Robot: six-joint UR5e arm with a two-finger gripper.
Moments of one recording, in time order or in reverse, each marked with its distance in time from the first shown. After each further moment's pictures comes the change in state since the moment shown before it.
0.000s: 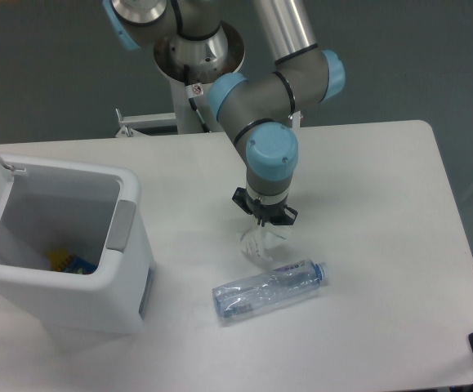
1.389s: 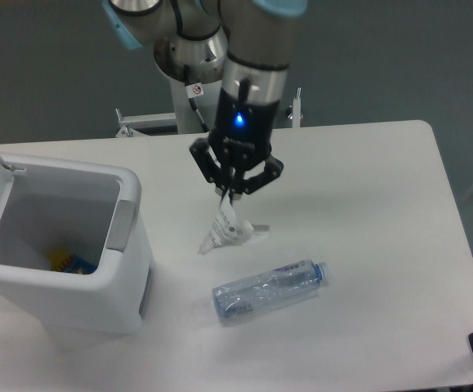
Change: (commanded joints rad) arm -0.060 0.270 0.278 -0.069 -0.440 -0.230
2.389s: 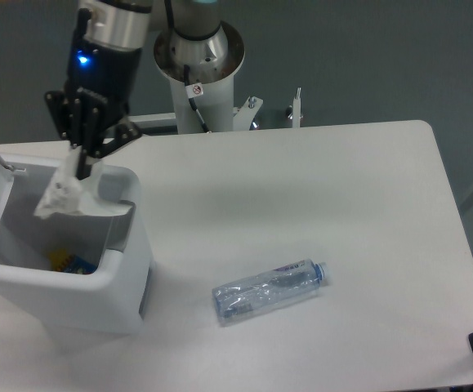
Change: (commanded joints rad) arm -0.275 0.002 0.018 0.003 0.008 -0.057
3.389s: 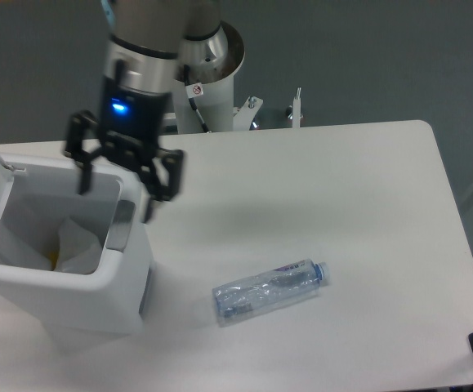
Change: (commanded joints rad) arm 0.216 -0.109 0.018 0.124 0.006 -0.057
